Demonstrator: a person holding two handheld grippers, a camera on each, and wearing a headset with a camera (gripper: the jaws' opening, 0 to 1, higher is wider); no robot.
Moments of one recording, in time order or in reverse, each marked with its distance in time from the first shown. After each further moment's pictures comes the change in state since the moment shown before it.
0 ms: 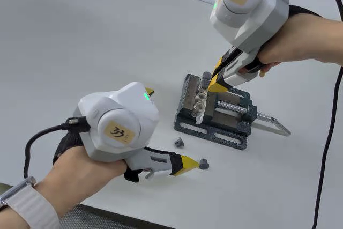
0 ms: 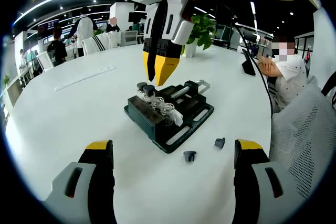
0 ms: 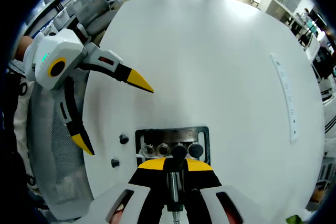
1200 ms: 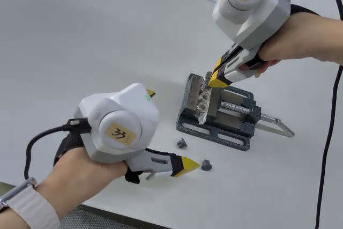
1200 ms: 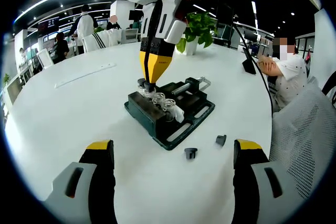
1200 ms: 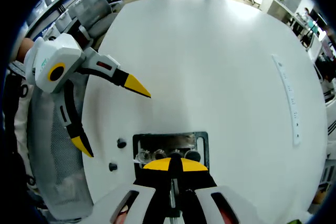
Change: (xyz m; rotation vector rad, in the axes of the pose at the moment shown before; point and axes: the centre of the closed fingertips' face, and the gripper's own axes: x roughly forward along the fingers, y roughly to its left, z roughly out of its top) left arm 0.001 0.003 -0.006 -0.008 0.014 -0.001; right arm 0.007 -0.006 0.008 -0.004 -0.022 0.025
